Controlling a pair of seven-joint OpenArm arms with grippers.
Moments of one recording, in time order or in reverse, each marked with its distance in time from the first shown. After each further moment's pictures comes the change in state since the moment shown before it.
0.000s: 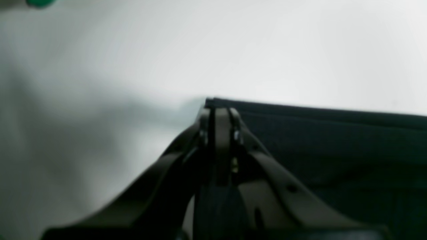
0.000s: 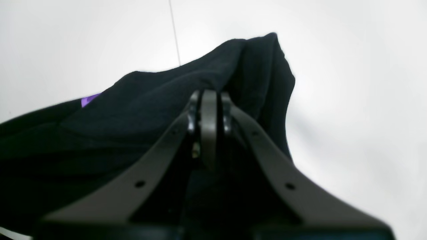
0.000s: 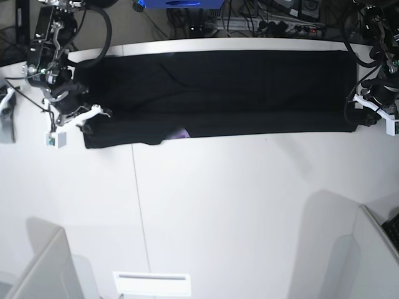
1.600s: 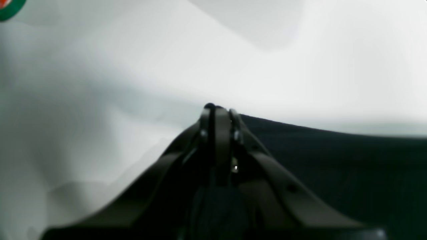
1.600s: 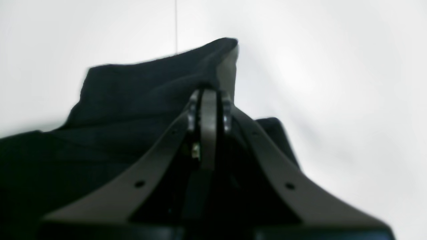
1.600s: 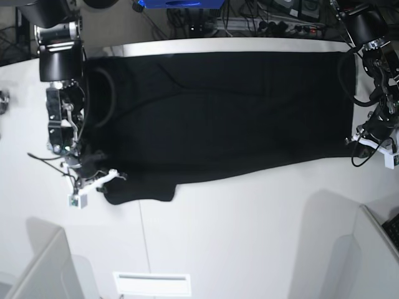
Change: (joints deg) left arm -19.0 0.0 4.8 -16.7 0.0 0.2 -0.3; right arm 29.2 5.2 -18.6 -38.2 -0.1 0.0 21.1
